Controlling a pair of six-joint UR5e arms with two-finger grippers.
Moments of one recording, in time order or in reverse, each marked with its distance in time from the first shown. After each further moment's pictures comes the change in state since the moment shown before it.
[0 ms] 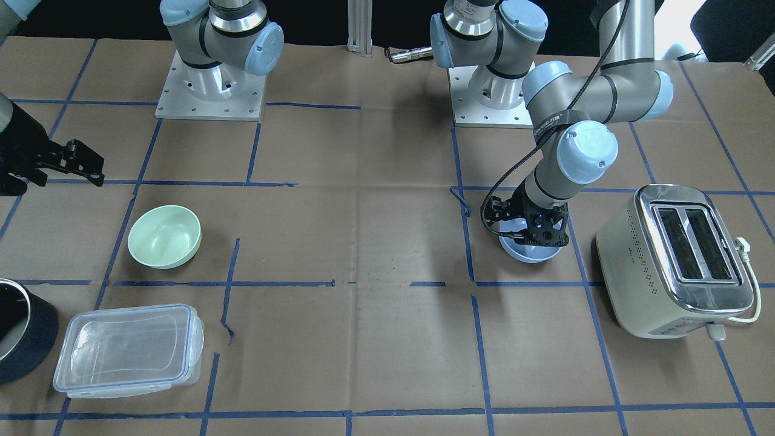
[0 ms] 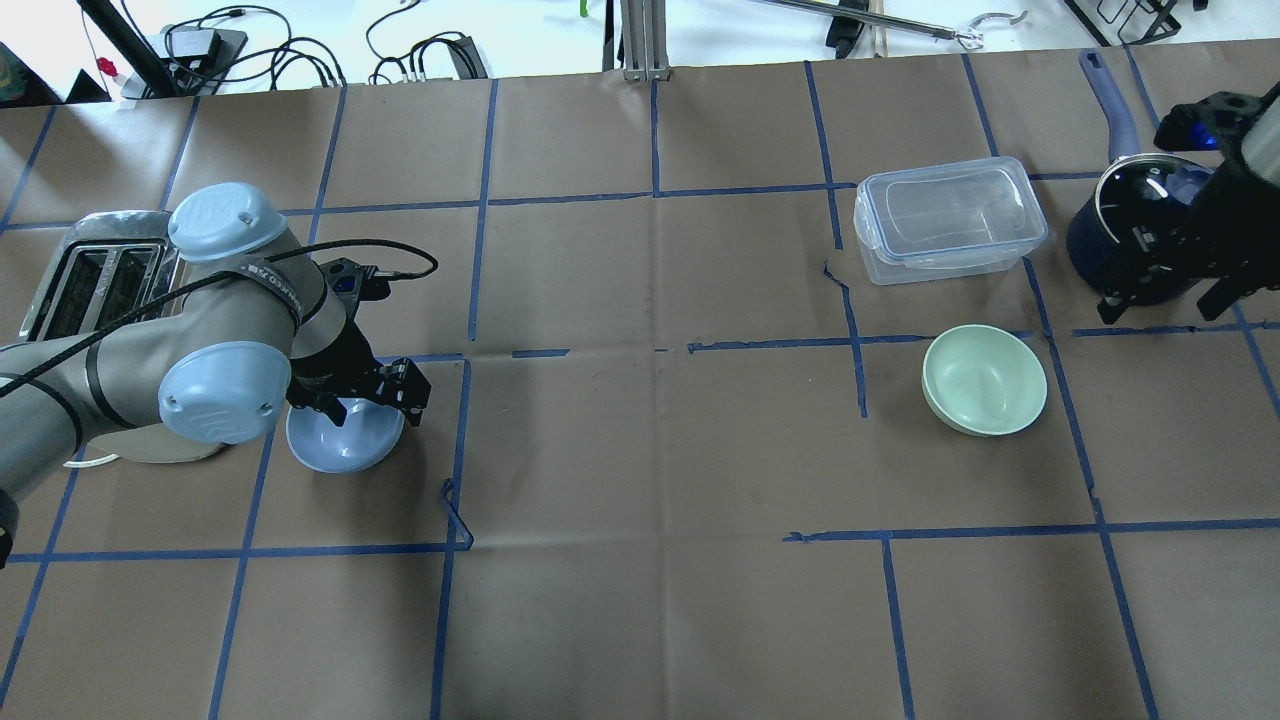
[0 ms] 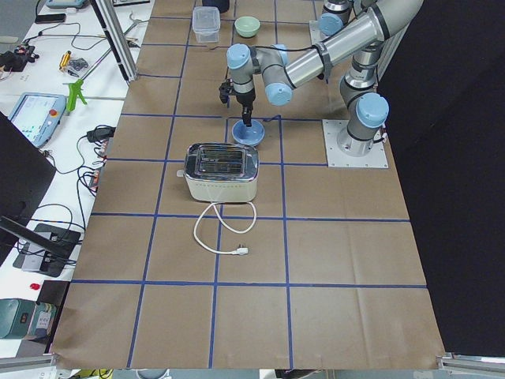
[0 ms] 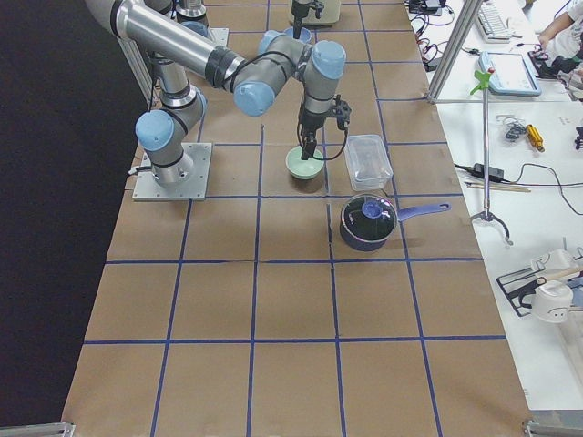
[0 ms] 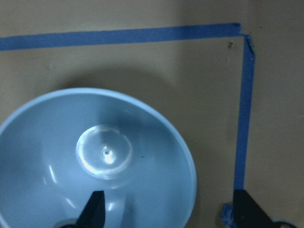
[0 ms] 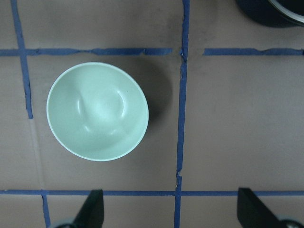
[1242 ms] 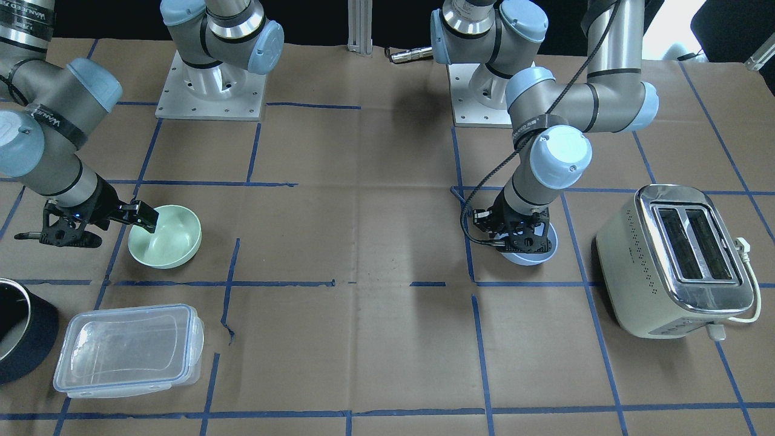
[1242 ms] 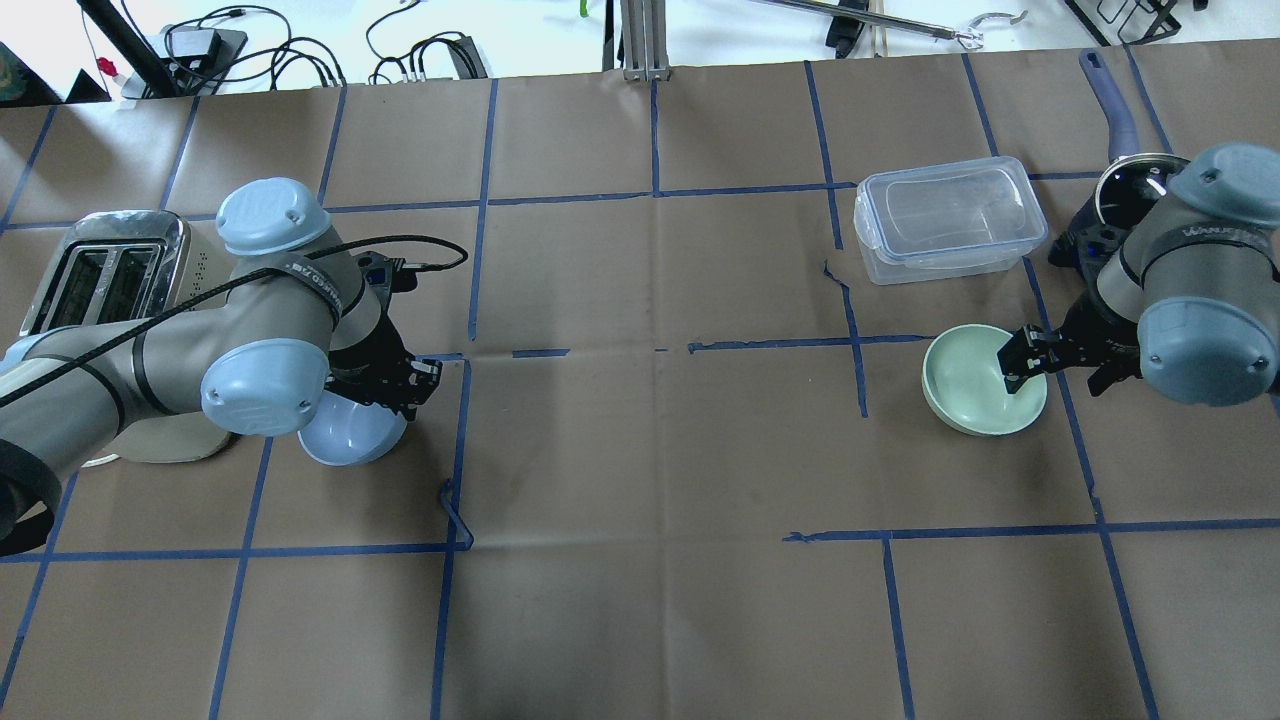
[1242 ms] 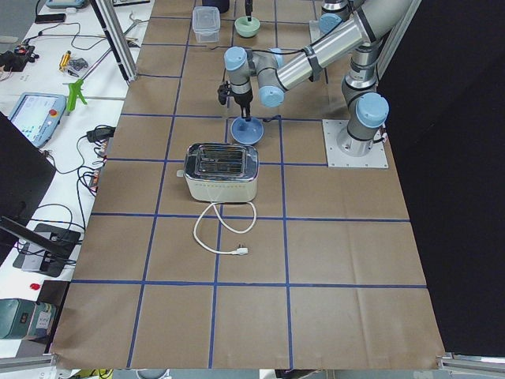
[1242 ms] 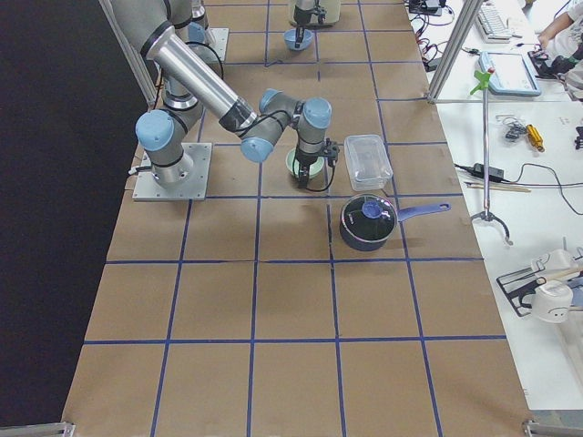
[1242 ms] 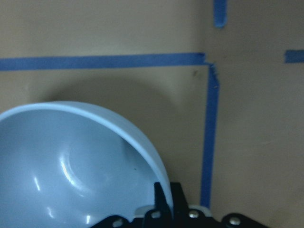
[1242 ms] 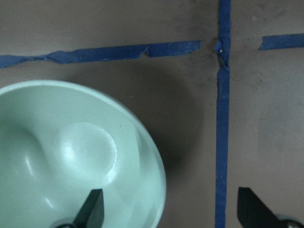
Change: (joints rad) left arm -0.123 -0.016 0.076 0.001 0.014 -0.136; right arm 0.018 0.172 0.198 -0.359 0.020 0.072
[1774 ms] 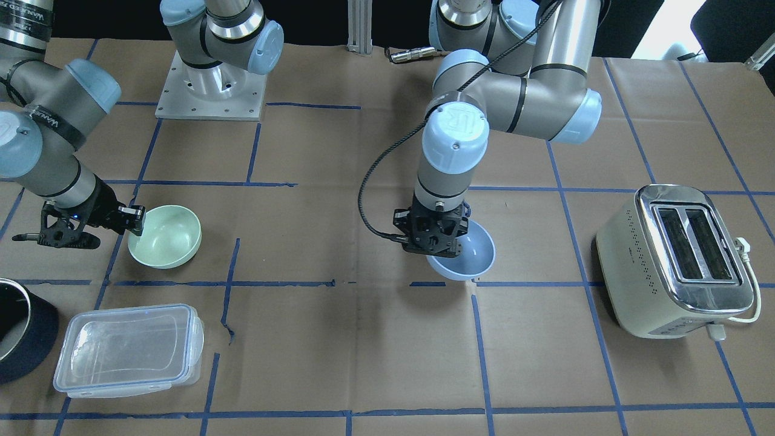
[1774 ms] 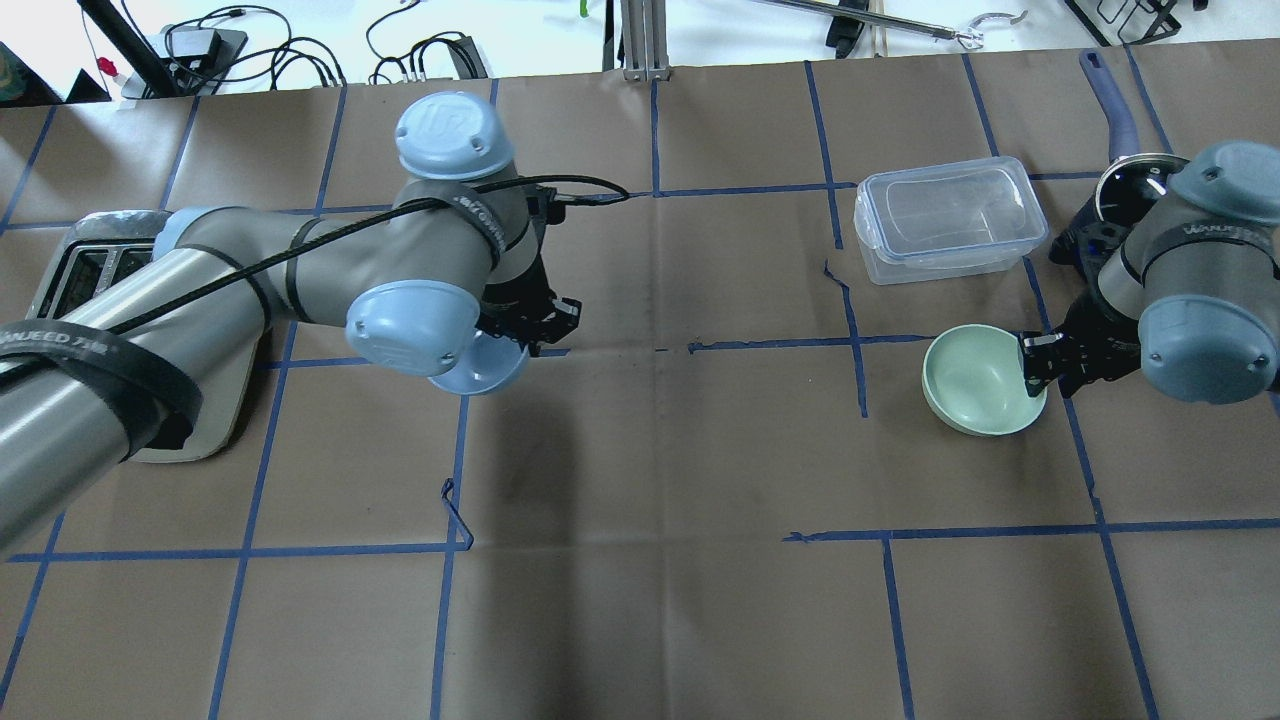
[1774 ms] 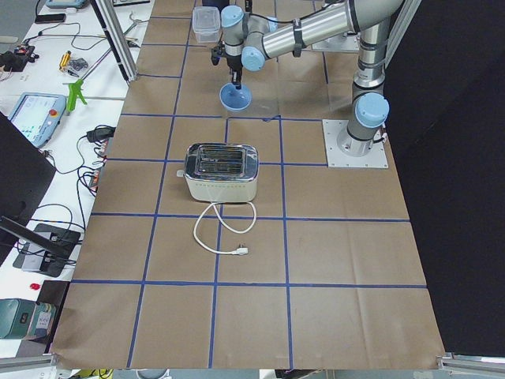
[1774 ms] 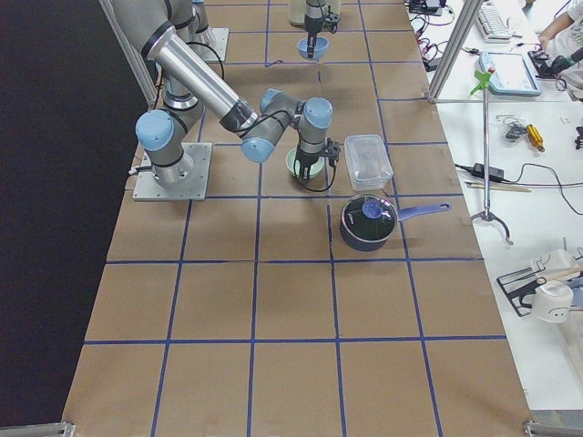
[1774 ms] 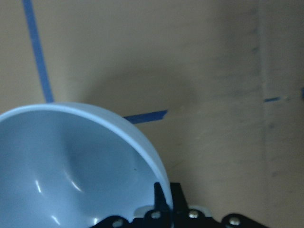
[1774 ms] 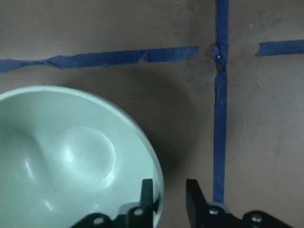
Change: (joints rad) left arm -0.311 -0.130 0.273 -0.051 -0.002 -0.154; right arm 0.000 -0.002 -0.006 -0.002 0.000 -0.005
